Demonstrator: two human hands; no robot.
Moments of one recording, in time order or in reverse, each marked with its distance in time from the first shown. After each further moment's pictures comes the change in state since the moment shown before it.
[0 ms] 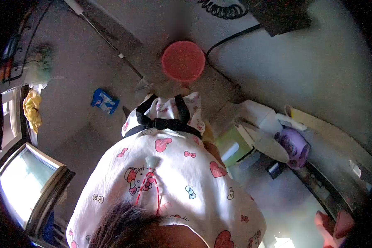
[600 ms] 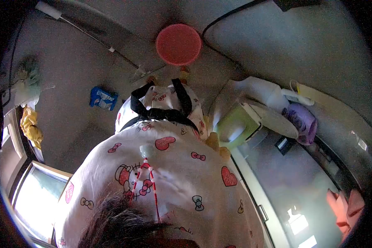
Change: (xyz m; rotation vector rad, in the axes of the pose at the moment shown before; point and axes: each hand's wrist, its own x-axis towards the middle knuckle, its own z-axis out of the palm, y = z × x) left_hand -0.001 -0.034 -0.031 -0.048 -0.318 -0.058; right_hand 0.037 -0.034 0.018 0.057 -0.059 0.042
